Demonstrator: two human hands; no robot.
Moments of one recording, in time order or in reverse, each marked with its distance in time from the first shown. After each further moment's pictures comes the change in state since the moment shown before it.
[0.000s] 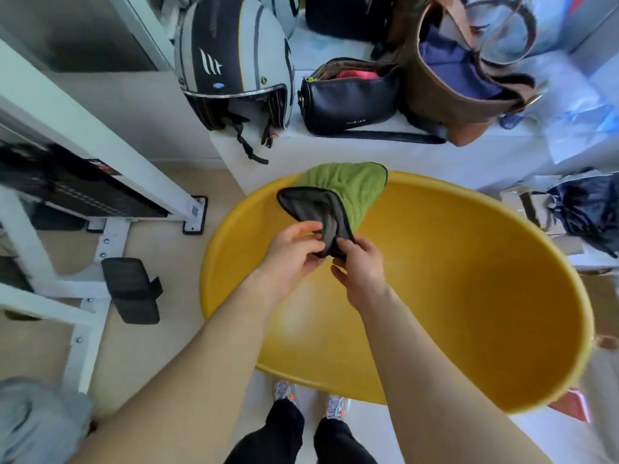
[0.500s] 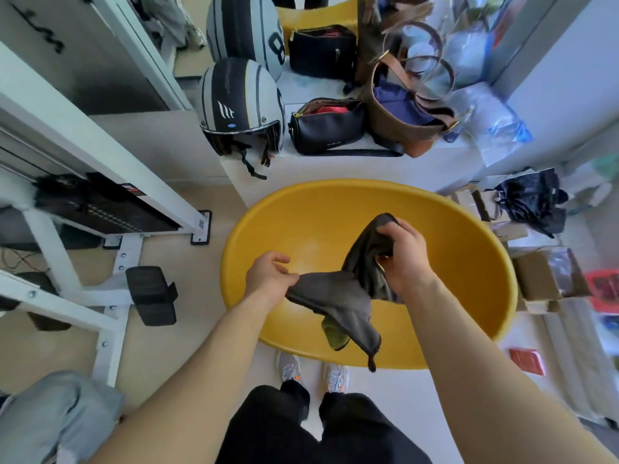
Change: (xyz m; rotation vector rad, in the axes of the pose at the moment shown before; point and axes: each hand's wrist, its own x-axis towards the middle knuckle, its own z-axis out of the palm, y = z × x) left_hand -0.132 0.011 -0.027 0.762 0.281 0.052; right_hand -0.156 -0.092 -0.065 0.043 0.061 -0.209
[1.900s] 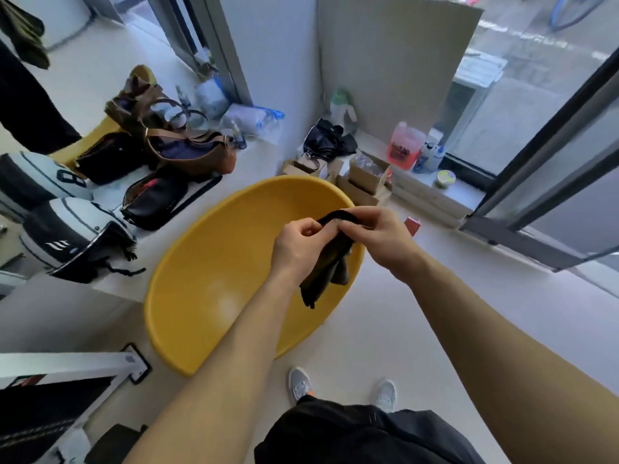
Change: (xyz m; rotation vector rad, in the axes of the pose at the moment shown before) left_hand -0.272 0.078 0.098 0.235 -0.630 0.853; right_hand -0.295 0.013 -0.186 -0.163 0.215 -0.515
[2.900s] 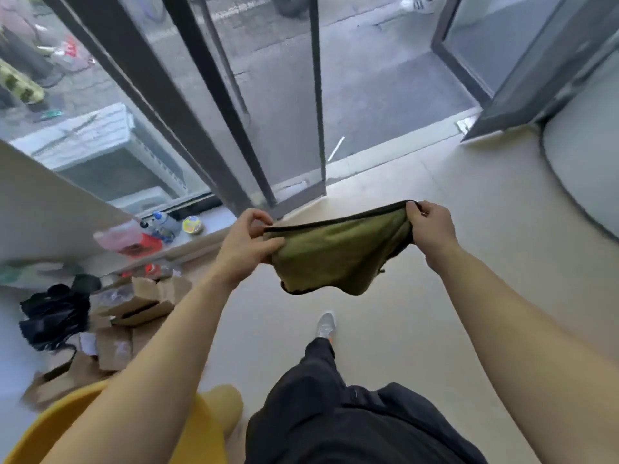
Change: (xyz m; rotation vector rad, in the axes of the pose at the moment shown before) left_hand 0.031 0.237 0.536 0.198 -1.039 0.185; right_hand -0.337 0.180 -0.506 0.237 1.504 0.598
